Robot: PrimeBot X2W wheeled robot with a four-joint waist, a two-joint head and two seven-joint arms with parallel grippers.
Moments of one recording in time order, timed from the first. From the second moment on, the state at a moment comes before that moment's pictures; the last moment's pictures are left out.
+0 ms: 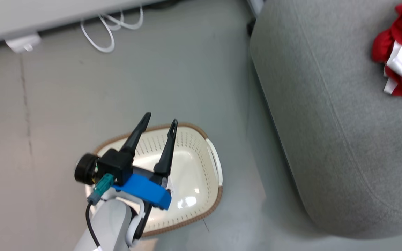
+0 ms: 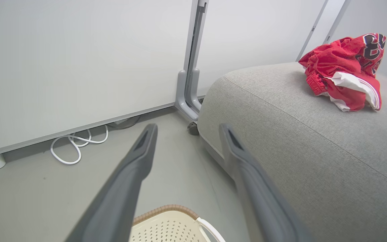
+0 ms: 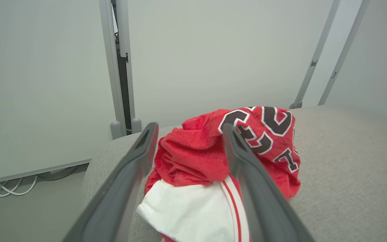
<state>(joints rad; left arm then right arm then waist) -0.36 0.12 -0.40 0.34 -0.29 -0.12 -0.26 -0.63 -0.40 -0.24 0.54 0.25 0.13 -0.24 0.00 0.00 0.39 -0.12</state>
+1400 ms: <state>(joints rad) -0.13 0.07 -0.14 0.48 -0.29 -0.13 -0.26 -0.06 -0.06 -0.13 0.17 0.11 0.13 -0.15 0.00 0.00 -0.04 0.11</state>
